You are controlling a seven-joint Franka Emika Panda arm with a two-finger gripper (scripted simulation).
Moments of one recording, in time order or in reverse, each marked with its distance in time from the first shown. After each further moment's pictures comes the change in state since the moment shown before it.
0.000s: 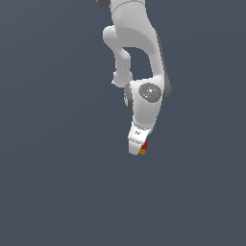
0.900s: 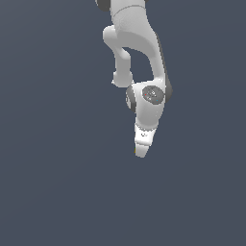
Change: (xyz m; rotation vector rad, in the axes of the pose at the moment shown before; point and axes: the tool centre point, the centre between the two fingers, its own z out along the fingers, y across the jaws) arm 0.013 -0.002 0.009 -0.011 0.012 -0.175
